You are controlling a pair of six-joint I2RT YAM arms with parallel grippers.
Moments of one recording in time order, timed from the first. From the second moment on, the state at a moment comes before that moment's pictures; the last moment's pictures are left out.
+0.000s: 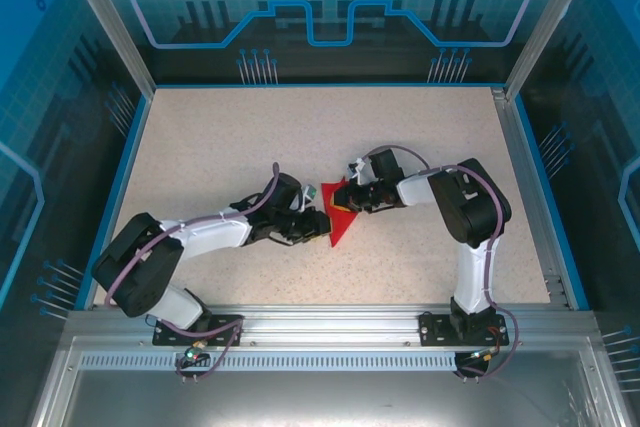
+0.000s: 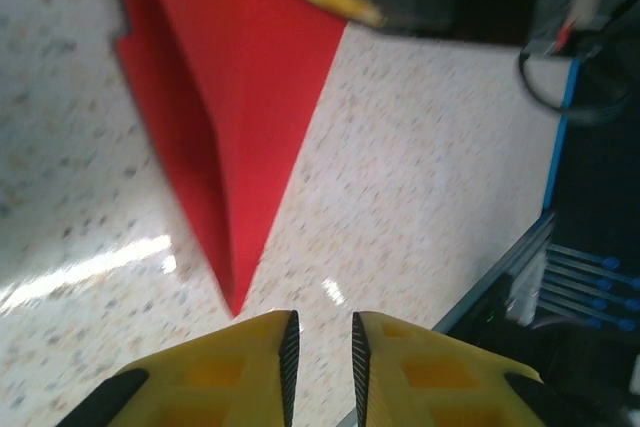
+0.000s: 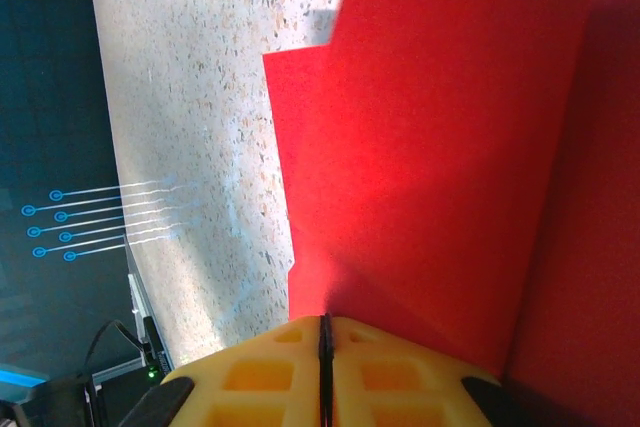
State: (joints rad) left arm -0.64 1.52 0.71 0.00 0.50 -0.99; right arm 0.42 2.01 0.96 0.13 -0.79 0.70
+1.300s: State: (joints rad) left arm -0.69 1.73 0.60 0.39 0.55 -1.14; right arm 0.42 2.01 0.96 0.13 -0.78 0.70
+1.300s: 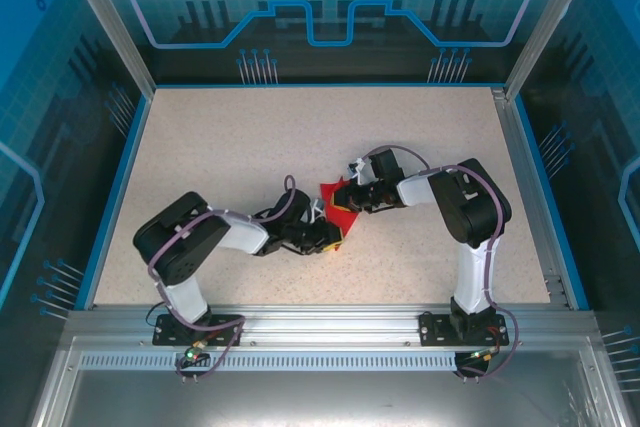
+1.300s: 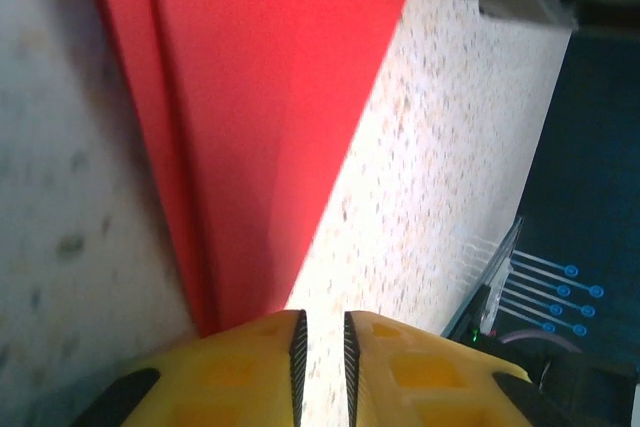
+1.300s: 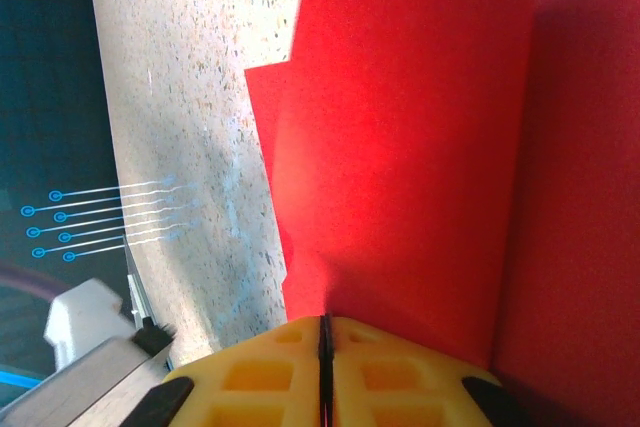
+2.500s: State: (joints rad) left arm -0.67 1.84 0.64 0.53 0.54 -1.11; right arm 0.42 2.02 0.98 0.10 -0.79 0.70
